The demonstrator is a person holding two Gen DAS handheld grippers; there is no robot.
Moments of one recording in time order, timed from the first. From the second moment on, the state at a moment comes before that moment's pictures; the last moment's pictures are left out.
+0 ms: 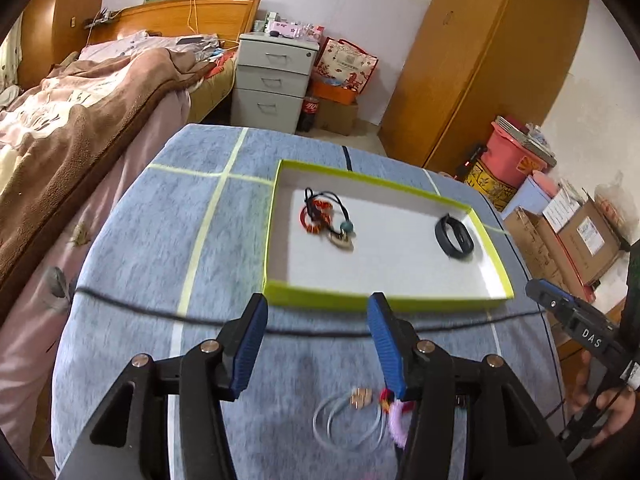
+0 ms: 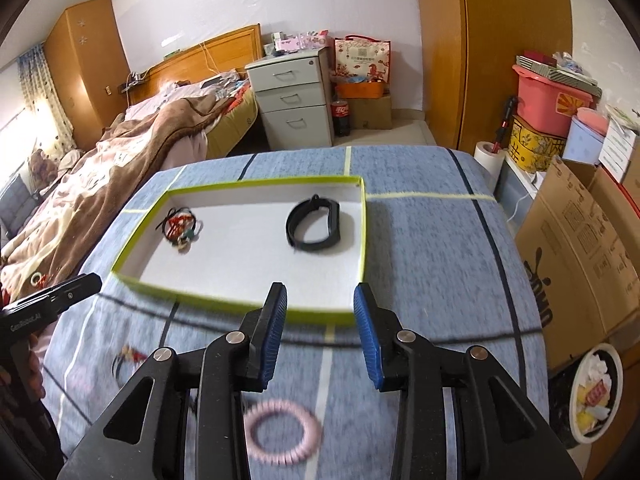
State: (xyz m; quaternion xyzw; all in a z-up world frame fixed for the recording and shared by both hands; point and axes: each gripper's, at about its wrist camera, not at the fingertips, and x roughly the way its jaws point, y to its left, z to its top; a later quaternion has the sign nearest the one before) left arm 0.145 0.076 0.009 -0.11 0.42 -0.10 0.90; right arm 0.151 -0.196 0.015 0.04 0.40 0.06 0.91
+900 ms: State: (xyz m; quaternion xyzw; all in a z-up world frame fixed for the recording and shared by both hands) left arm 0.062 0.083 -0.021 -0.15 0.43 -0.14 0.88; right arm 0.030 -0.216 -0.029 0.04 0.44 0.08 0.89
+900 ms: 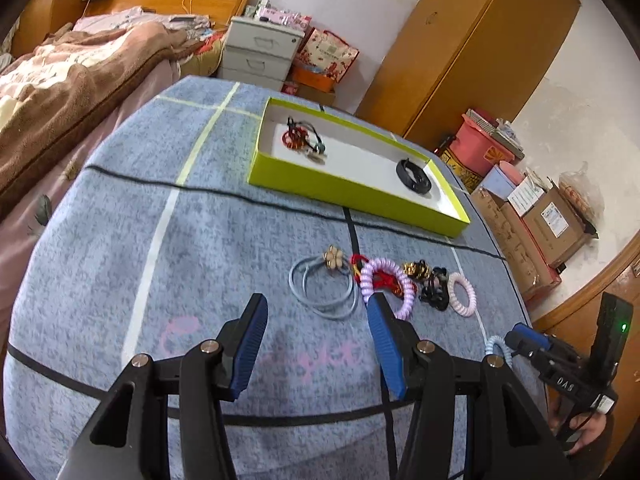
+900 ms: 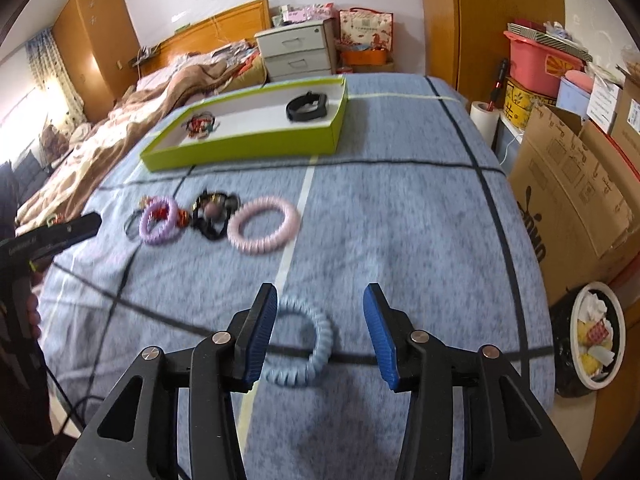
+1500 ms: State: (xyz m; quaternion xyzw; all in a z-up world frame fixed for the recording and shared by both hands) left arm 0.059 0.082 -0.031 -0.13 0.44 -0.13 0.88; right arm 0.013 -0.197 -0.042 -0.02 0.44 0.07 0.89
